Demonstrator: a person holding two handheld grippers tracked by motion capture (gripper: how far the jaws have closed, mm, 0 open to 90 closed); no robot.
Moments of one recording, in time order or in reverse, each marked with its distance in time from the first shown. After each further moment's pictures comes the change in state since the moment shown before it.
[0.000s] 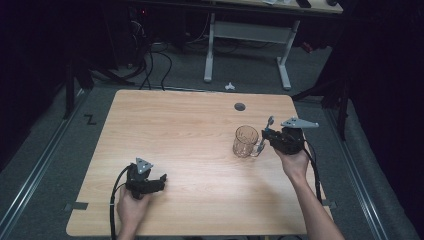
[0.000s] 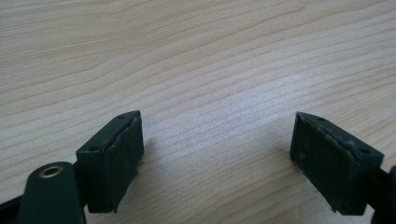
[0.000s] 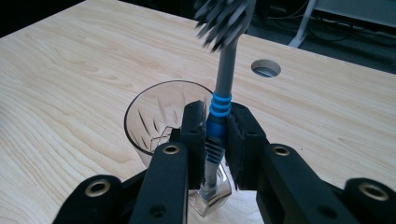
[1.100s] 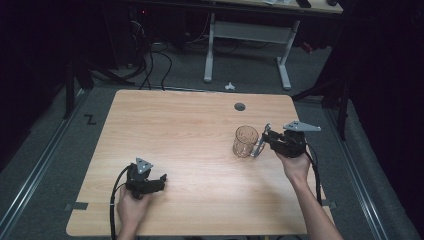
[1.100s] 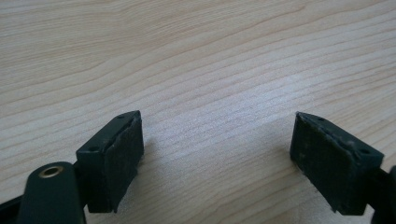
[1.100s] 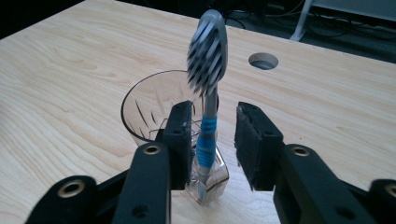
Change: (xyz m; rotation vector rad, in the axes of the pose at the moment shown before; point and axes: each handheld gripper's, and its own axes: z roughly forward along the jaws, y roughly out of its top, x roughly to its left) left arm 0.000 0.000 0.000 0.000 0.000 0.000; right arm -0.003 -0.011 -0.005 -0.007 -0.002 0.031
